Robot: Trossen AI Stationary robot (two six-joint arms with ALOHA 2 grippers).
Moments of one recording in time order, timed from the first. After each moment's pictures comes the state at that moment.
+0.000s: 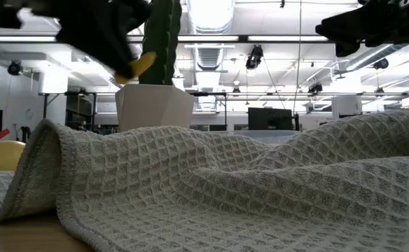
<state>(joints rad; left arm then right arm) -0.51 1.56 1.13 -0.58 -0.46 0.05 0.20 0.49 0.22 0.26 0.21 -0.14</state>
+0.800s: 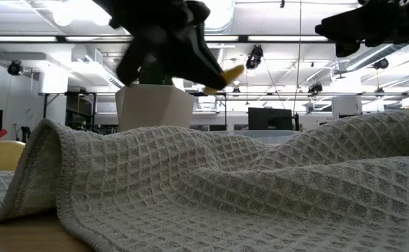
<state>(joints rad) -0.37 1.76 1.15 -0.09 -0.57 0.44 0.20 0.49 0.22 0.26 0.21 -0.13</state>
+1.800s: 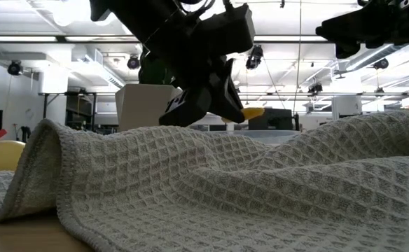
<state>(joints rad) -0.33 1.98 1.32 -0.17 -0.73 0.50 0.20 0.49 0.22 0.26 0.20 -0.12</state>
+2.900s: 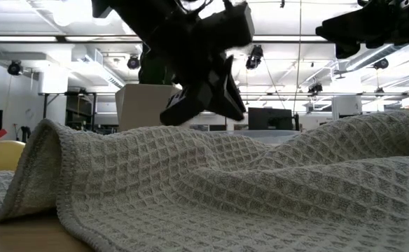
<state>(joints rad) -0.33 1.96 1.32 -0.18 -0.71 0.48 0.20 0.49 0.21 0.26 0.20 -0.12</state>
